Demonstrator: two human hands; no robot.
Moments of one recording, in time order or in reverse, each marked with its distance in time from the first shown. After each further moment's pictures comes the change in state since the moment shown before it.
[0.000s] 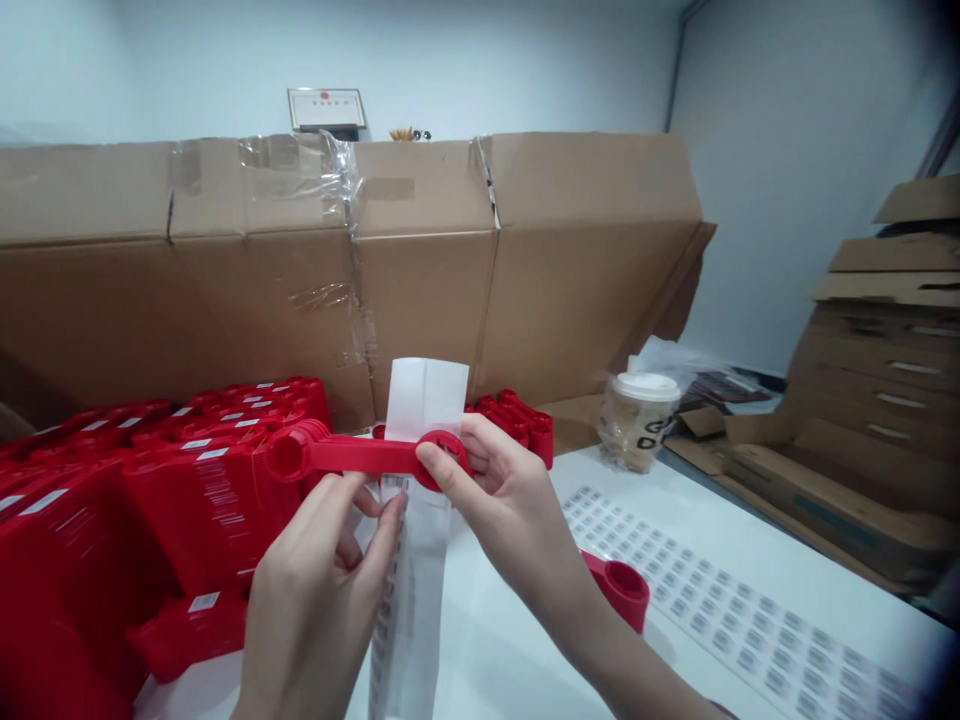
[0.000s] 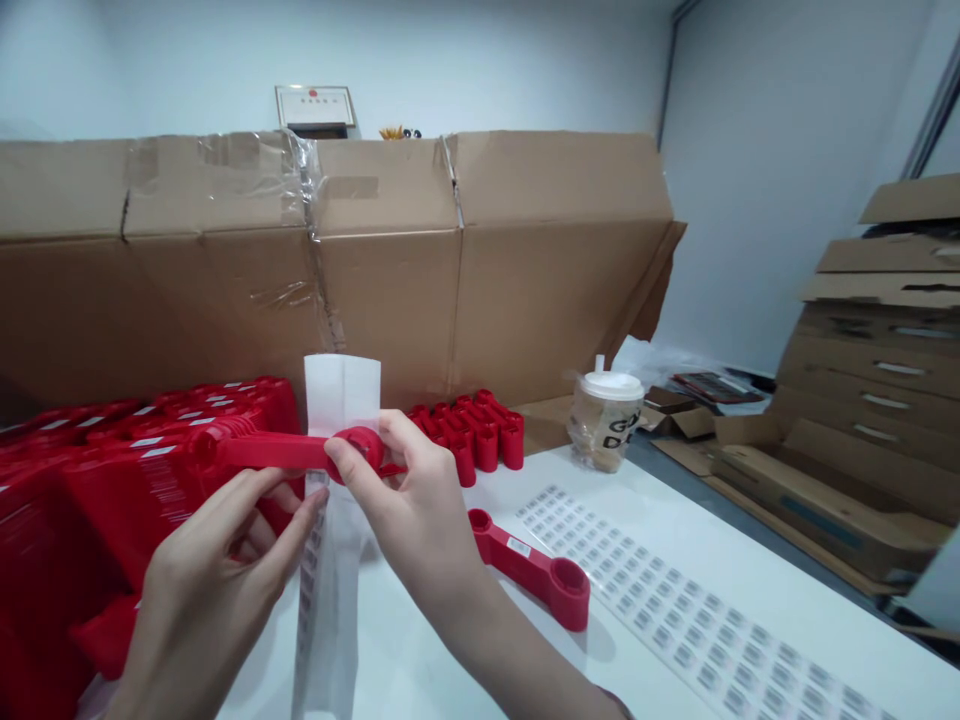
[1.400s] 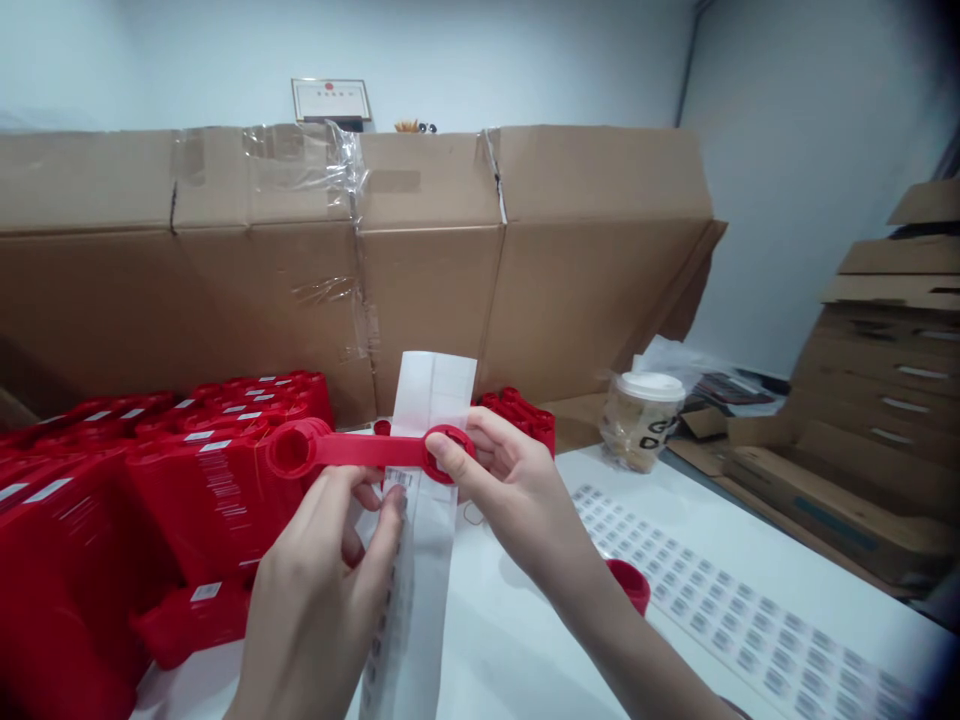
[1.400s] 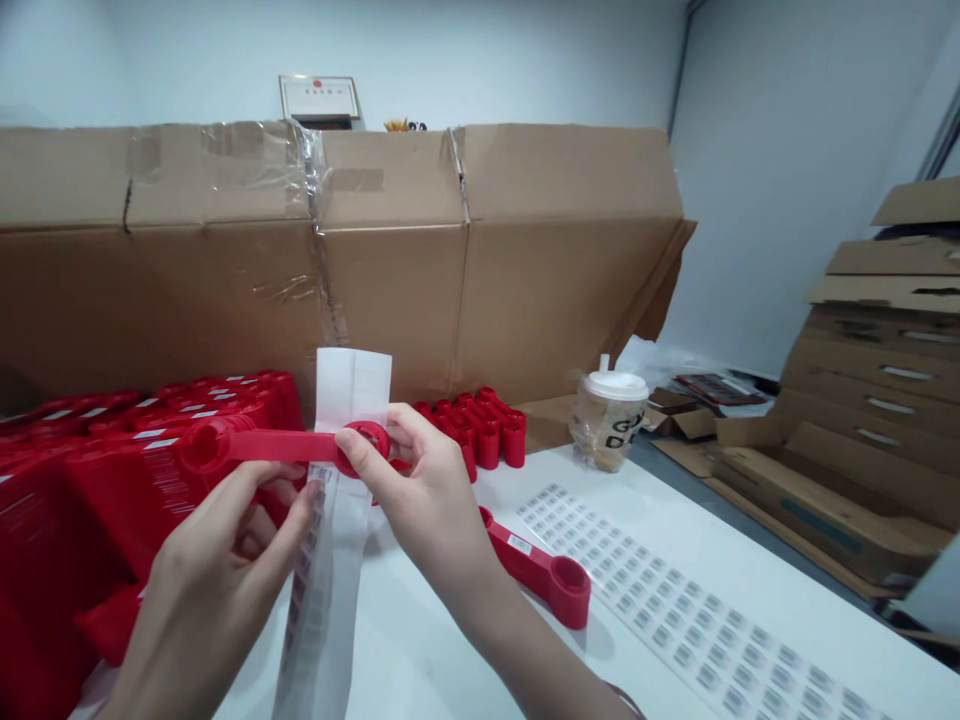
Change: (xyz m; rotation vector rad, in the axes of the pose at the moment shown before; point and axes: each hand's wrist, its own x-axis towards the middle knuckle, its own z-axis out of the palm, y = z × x) left_hand -0.001 0.005 -0.006 -0.003 -0.085 -0.099; right_hand 0.005 -0.003 -0.005 0.041 -0.024 0.089
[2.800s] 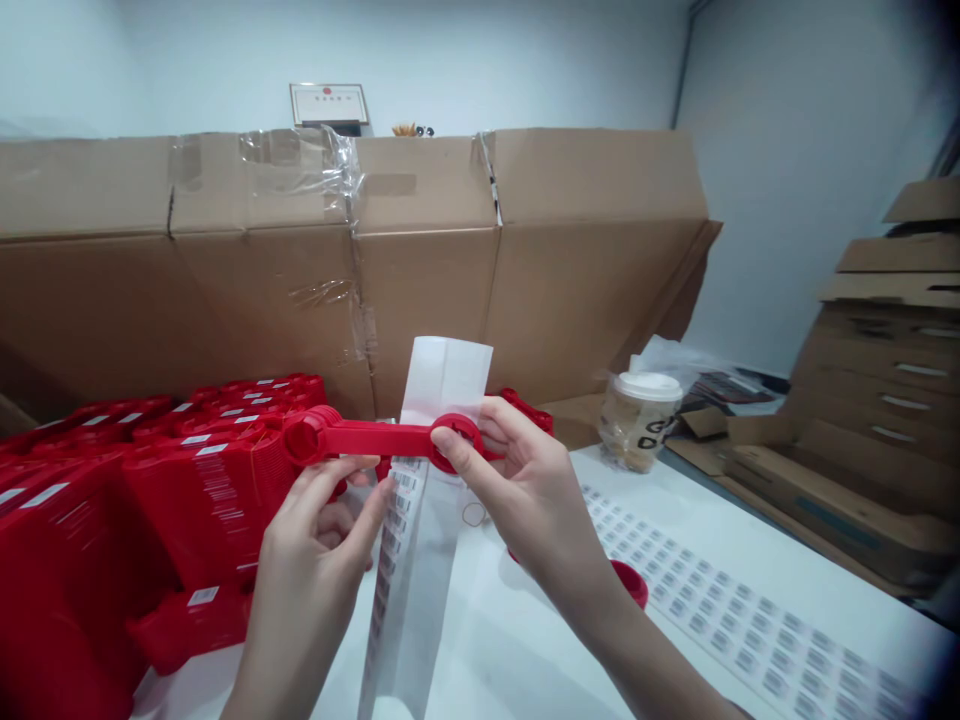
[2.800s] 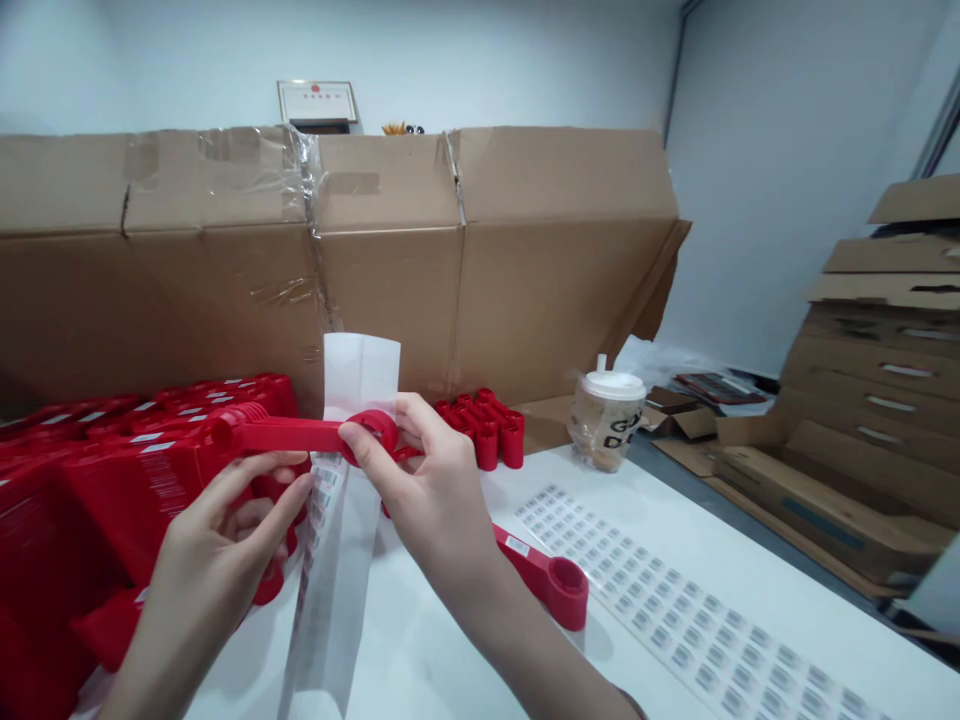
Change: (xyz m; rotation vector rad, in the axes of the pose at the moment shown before) left_hand 0.009 -0.005 0.008 -0.518 -0.008 -0.280; right_hand -0.002 -0.001 -0.005 -0.070 0.086 -0.159
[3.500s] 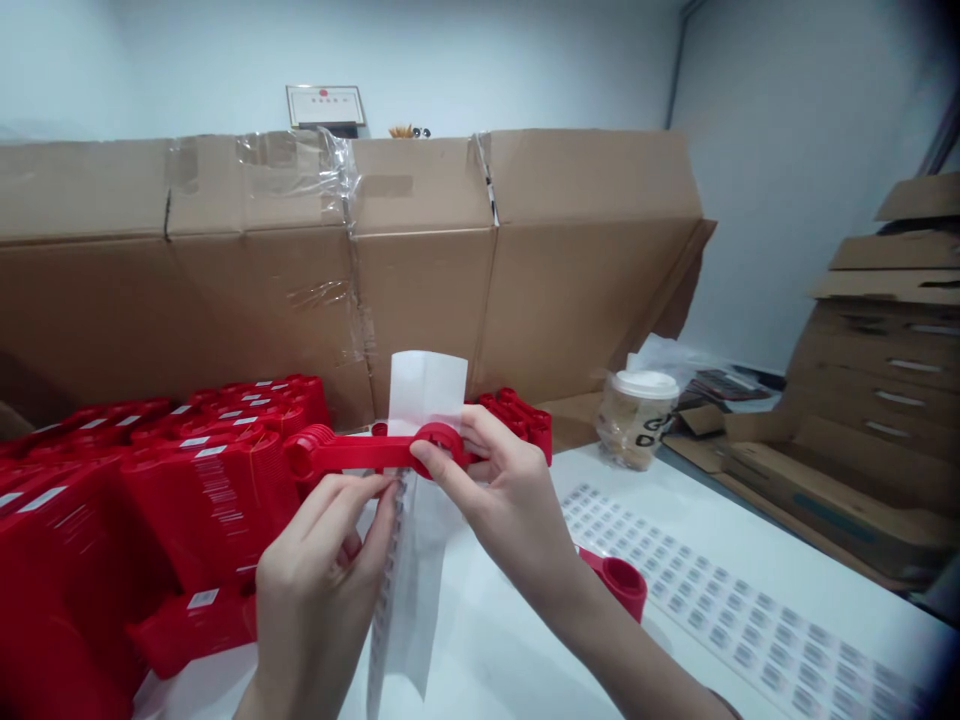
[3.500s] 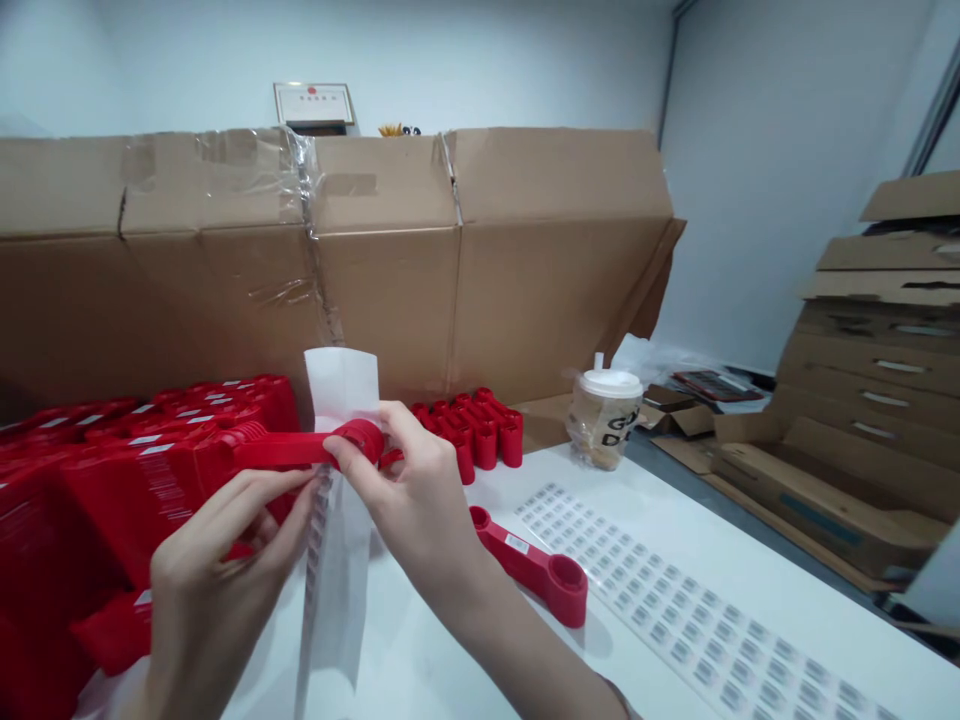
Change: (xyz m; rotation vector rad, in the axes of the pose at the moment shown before) left_hand -0.008 -0.001 0.006 0.458 0.154 0.671; right_hand -0.001 0.008 0.008 -0.064 -0.019 -0.018
